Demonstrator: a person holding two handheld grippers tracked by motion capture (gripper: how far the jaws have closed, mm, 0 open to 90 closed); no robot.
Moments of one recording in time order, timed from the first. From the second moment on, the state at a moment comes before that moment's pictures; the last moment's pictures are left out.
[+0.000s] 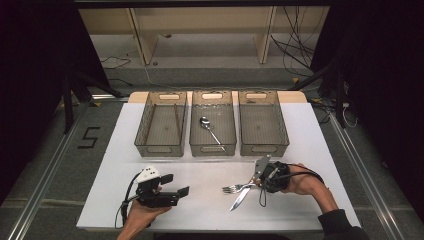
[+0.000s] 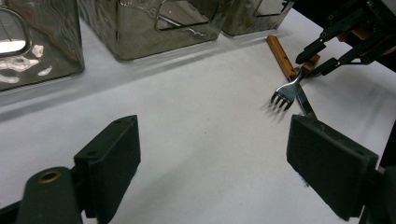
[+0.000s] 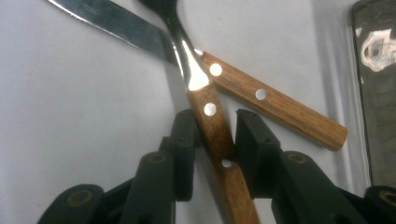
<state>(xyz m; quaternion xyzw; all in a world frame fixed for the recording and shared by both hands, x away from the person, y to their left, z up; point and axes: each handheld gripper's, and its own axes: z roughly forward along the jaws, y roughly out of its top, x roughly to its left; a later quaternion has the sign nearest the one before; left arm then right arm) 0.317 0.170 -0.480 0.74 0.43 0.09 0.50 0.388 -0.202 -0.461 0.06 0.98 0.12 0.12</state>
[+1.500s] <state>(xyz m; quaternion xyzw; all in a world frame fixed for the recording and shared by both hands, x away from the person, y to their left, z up) 0.312 0.175 -0.479 0.74 0.42 0.12 0.50 0.401 -0.204 -0.392 0.21 0.92 0.27 0.18</state>
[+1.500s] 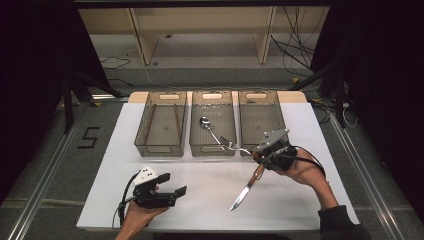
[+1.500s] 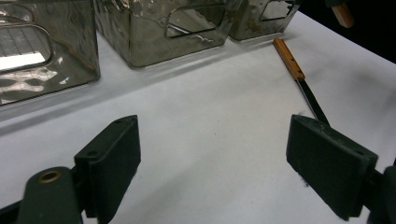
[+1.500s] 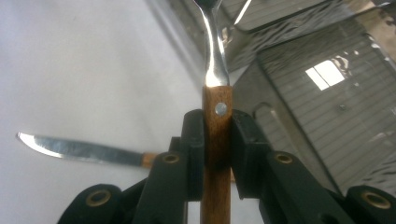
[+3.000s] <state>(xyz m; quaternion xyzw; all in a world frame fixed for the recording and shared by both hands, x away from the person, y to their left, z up) 0.309 0.183 -0.480 0.74 0.42 0.15 0.51 0.512 -0.200 -0.385 0.50 0.80 0.29 0.19</state>
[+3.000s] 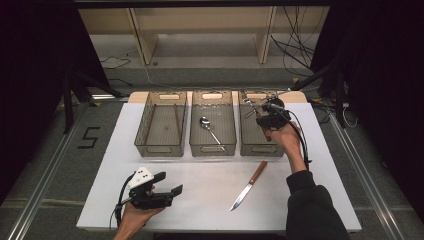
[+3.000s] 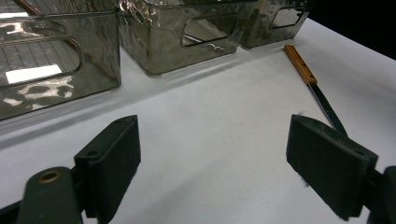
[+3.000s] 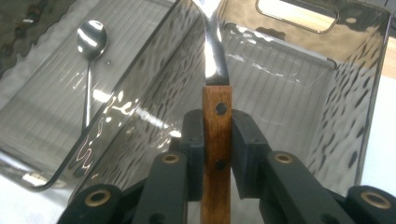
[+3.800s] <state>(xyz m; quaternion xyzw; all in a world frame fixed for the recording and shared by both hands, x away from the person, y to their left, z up) 0.309 0.182 -0.480 0.74 0.42 0.14 0.51 0.526 -0.194 -0.412 0.54 0.79 0.26 0.17</state>
